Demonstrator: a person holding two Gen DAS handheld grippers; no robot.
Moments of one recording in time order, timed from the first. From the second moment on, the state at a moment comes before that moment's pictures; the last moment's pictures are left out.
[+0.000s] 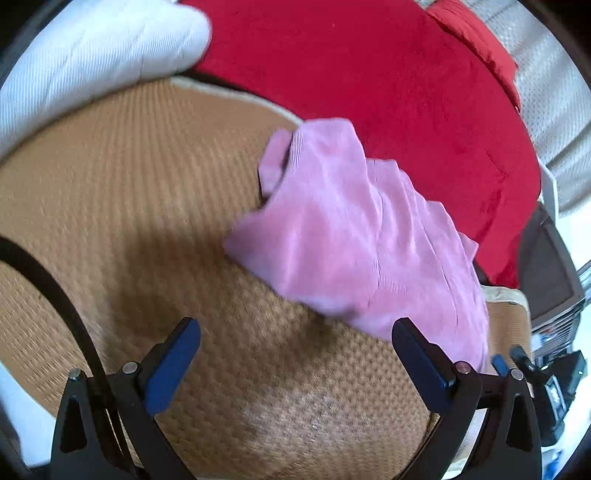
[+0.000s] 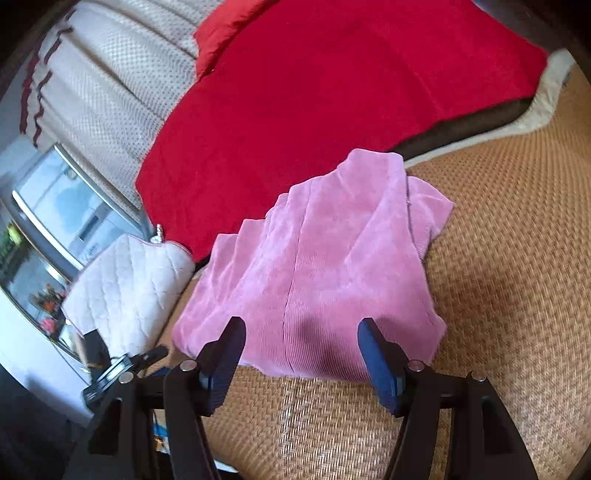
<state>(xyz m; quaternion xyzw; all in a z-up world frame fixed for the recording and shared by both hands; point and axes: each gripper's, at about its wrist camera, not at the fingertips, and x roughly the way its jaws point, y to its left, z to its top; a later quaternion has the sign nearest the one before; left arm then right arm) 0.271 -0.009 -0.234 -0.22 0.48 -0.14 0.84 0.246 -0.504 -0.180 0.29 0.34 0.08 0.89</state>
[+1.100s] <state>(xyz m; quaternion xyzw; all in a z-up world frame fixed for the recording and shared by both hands) 0.366 -0.039 -0.265 -0.32 0.43 -0.13 0.83 0.243 -0.535 -0.210 0.42 0.37 0.13 0.82</state>
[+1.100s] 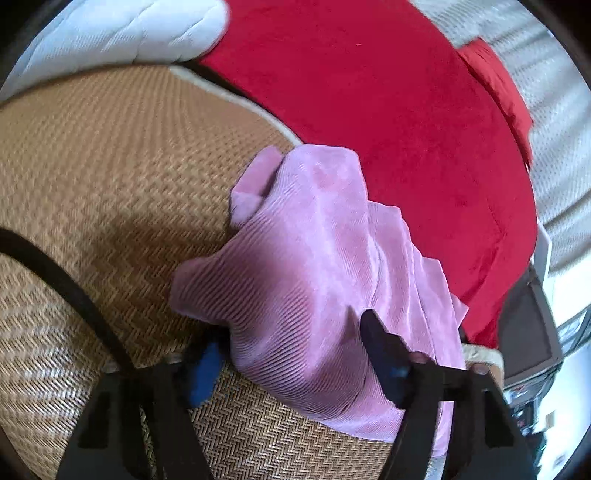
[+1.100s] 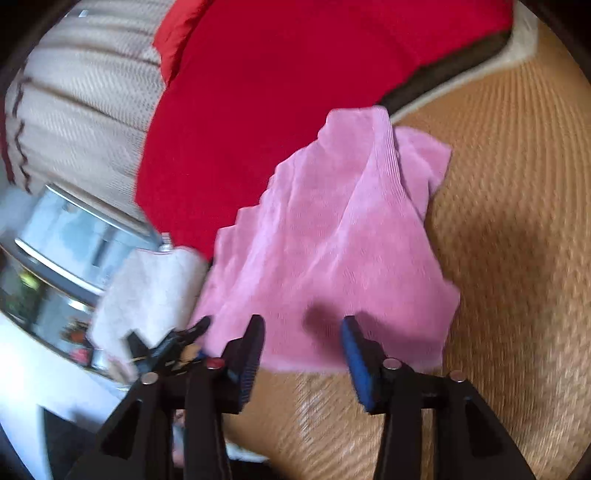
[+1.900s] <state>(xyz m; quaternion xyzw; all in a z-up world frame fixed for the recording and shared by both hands) 0.362 -0.045 -0.264 -0.36 0.43 -0.14 0.82 0.289 -0.540 -0.235 0.50 0.32 -0.03 0.80</state>
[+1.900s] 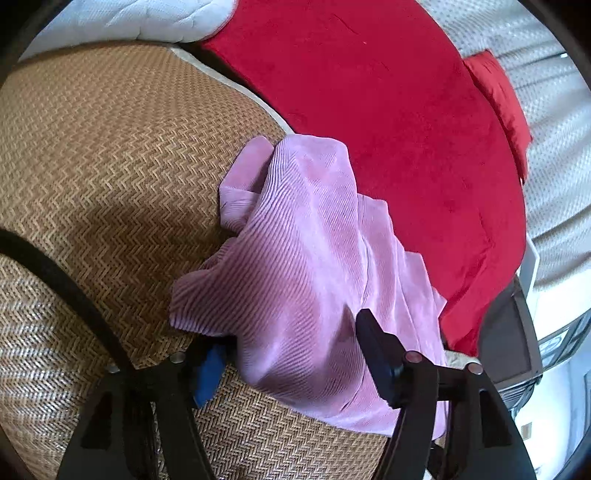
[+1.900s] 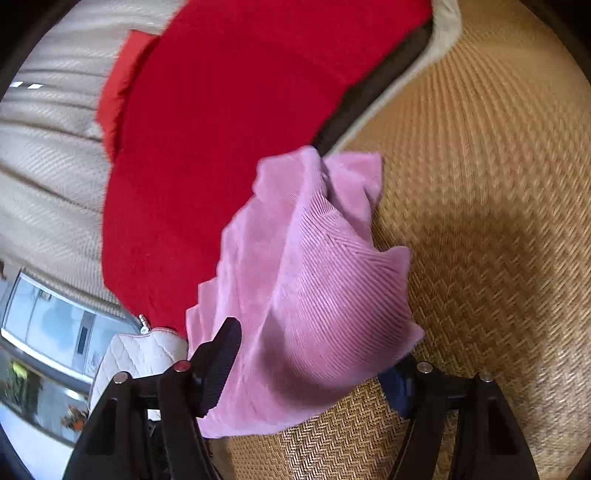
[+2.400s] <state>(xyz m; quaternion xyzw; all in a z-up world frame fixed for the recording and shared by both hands) 0.332 -0.056 -0.237 -0.32 0.40 -0.17 0.84 0.283 -0.503 -0.197 0.31 0.27 -0.09 0.91</state>
